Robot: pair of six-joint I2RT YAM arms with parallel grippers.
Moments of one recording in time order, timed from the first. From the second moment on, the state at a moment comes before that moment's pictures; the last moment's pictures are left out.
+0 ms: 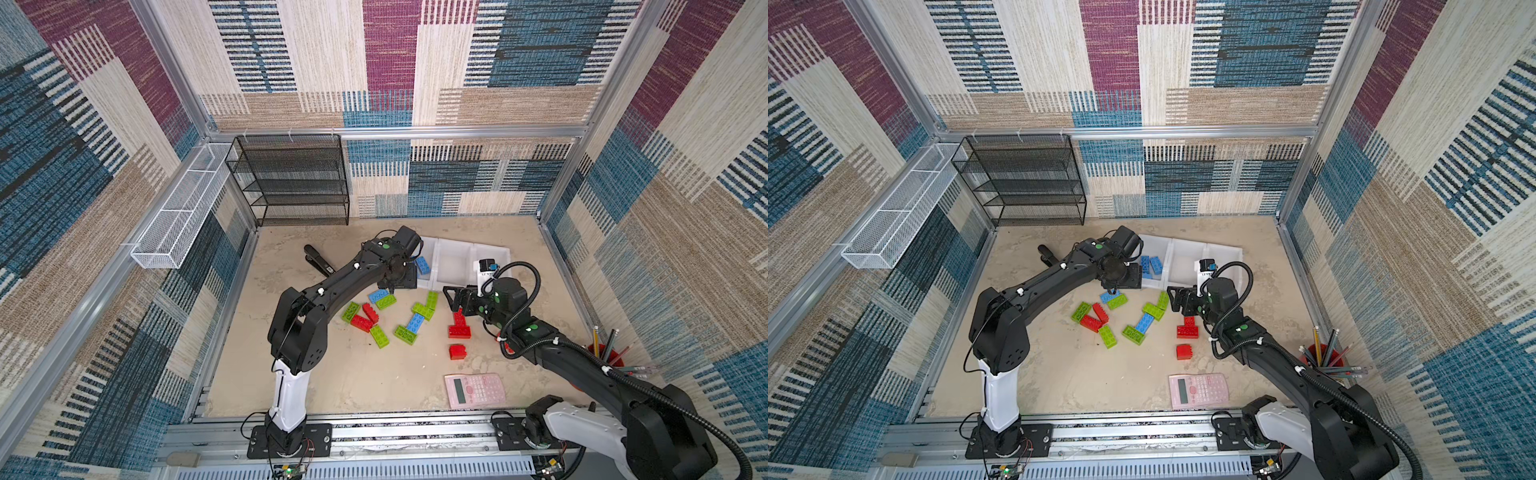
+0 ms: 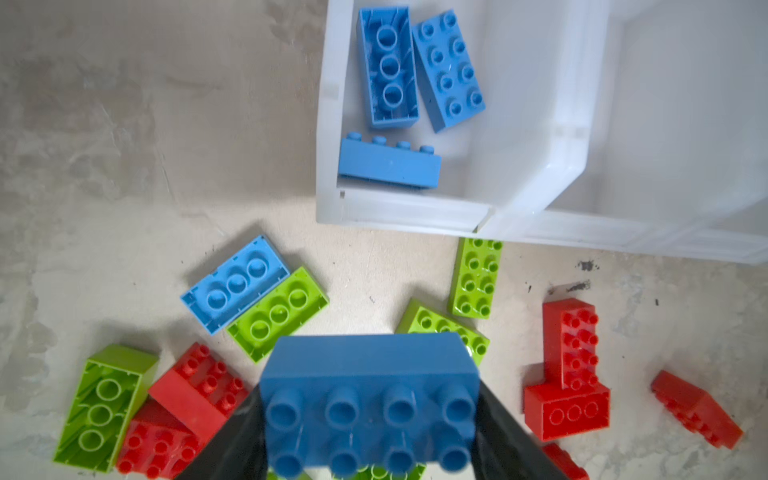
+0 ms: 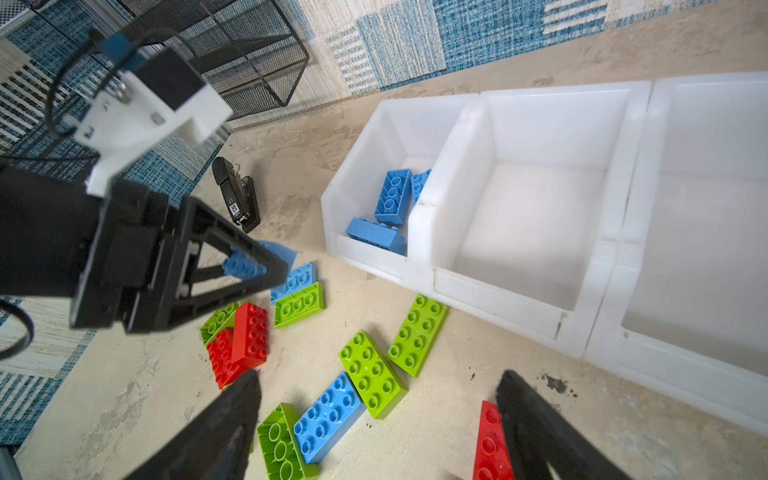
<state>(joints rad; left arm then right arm) -0.67 2.02 1.82 -0.94 -0.05 -0.56 0.43 1.11 0.56 0.11 -0.12 0.43</state>
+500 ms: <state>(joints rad) -0.63 2.33 2.33 -1.02 0.06 -0.41 0.43 1.14 0.55 0.13 -0.12 0.43</state>
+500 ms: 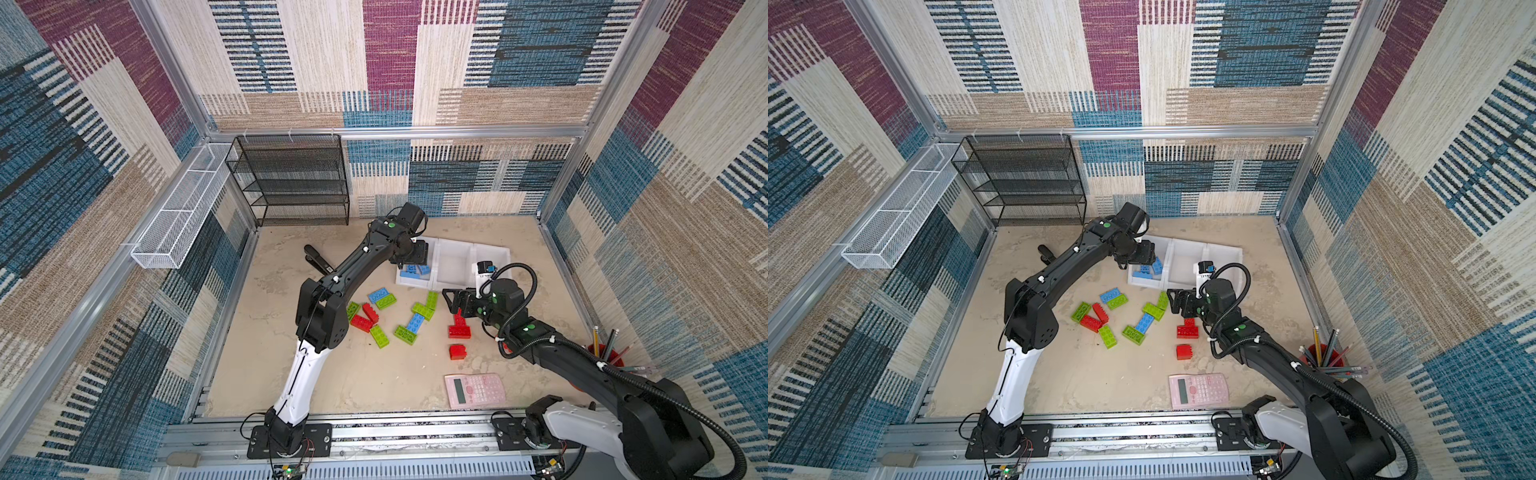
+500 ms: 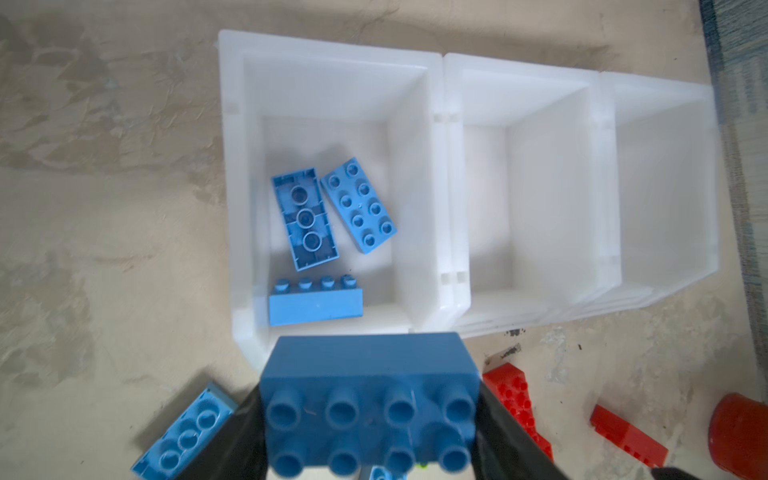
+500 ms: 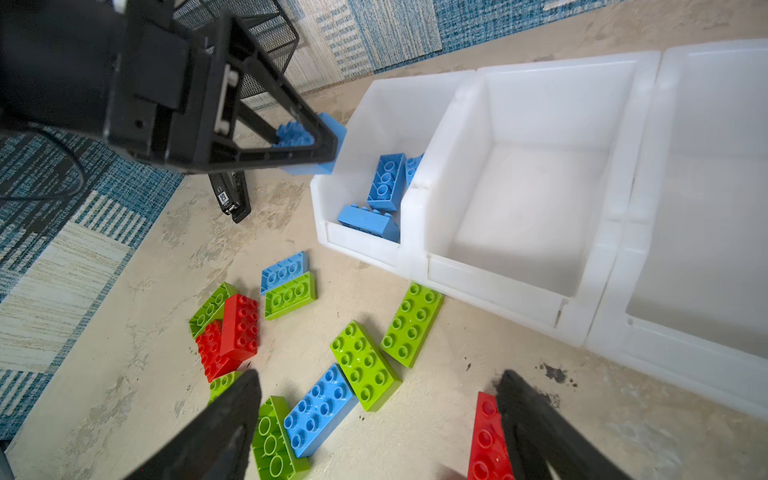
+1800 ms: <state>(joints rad) -0.59 1.72 1.72 -0.92 0.00 -0.37 0.60 1.28 0.57 0.11 -0.14 0.49</state>
